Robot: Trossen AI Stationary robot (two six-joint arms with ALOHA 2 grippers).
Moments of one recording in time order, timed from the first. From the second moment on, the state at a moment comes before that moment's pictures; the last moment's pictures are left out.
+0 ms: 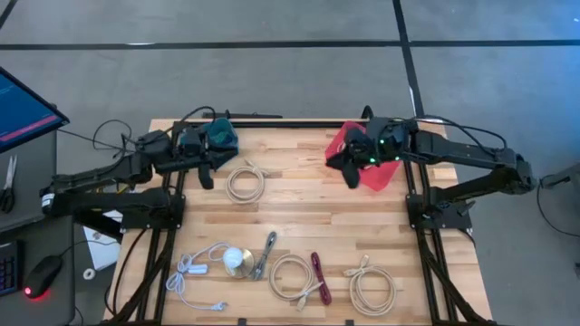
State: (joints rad) left arm 0.25 0.67 0.67 -0.01 0.05 -0.19; right arm -0.20 1.15 1.14 -0.53 -0.17 0.35
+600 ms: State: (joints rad) left arm 0.23 0.70 0.67 0.03 0.05 -0.19; right arm 0.18 1.15 1.41 -1.37 -0.34 0.98
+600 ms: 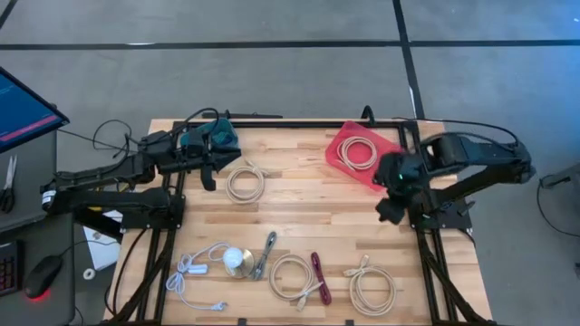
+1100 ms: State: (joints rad) left arm 0.23 0.70 0.67 0.05 0.05 -0.15; right arm 0.66 1.29 1.41 -1.39 -0.13 1.58
